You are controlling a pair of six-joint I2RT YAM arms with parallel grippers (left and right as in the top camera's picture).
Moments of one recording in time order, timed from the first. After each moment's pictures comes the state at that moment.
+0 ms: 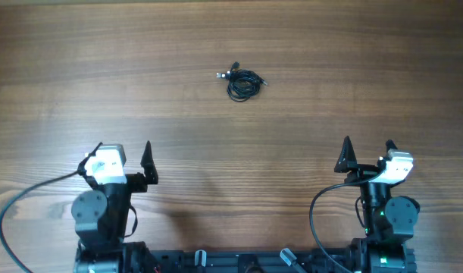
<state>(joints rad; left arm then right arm) 0.07 0.25 0.32 -0.35 0.05 -0.01 -0.08 0.09 0.01 0.00 -0.03 0.13</state>
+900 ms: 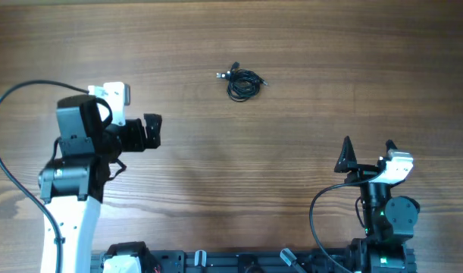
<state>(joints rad) 0.07 1.04 0.95 -0.74 0.24 -0.02 -0.08 0.09 0.01 0.00 -0.03 0.13</state>
